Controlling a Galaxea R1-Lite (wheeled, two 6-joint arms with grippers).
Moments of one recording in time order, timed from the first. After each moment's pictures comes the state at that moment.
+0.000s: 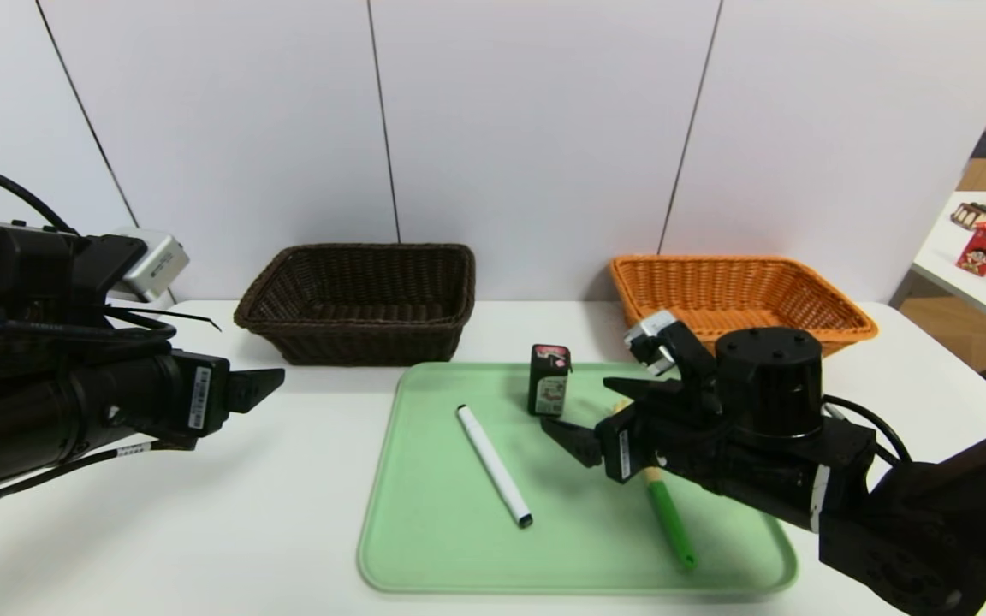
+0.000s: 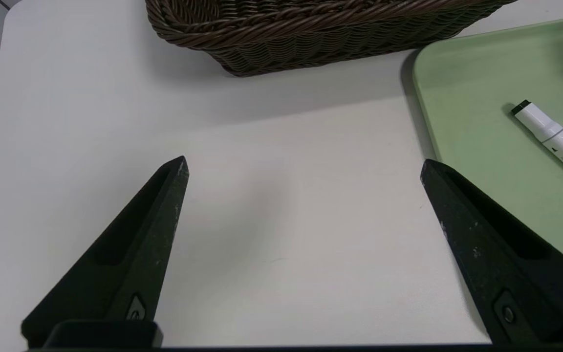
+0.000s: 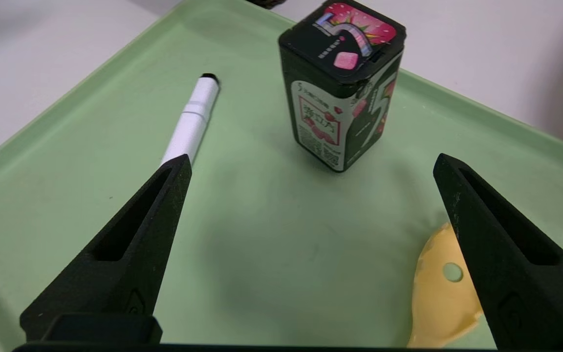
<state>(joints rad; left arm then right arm) -0.33 1.32 -0.78 -0.07 0.20 -0.04 0.59 1.87 -0.61 -0.93 0.09 0.04</state>
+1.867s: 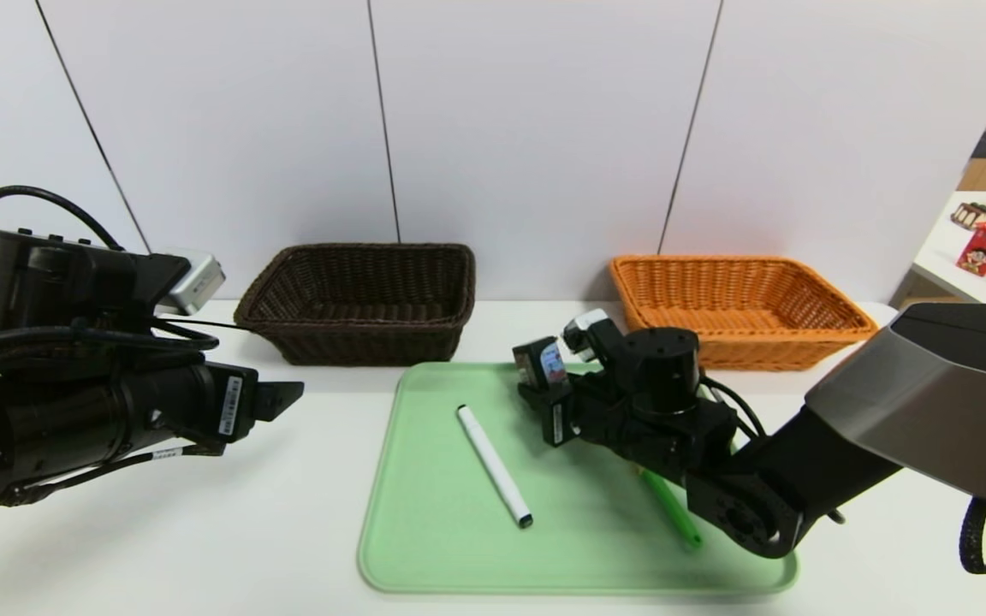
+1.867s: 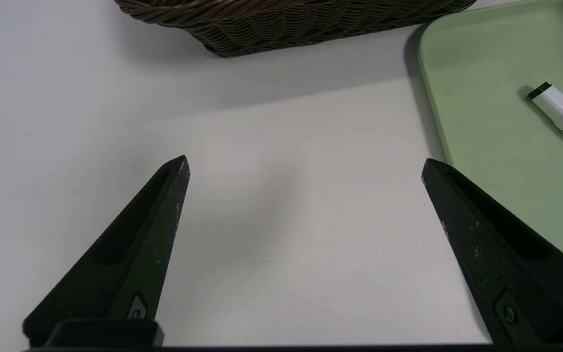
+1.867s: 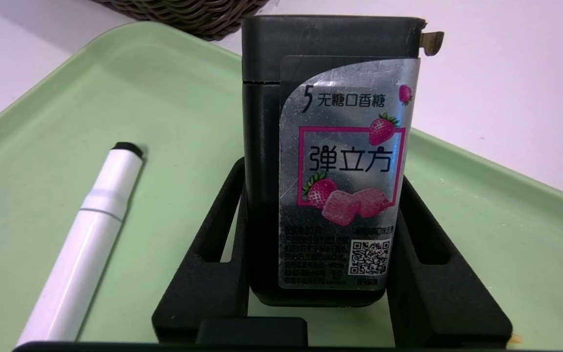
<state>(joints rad) -0.34 1.40 -0.77 -0.09 0.20 -0.05 0.60 2.16 -0.86 -1.01 0.02 0.07</state>
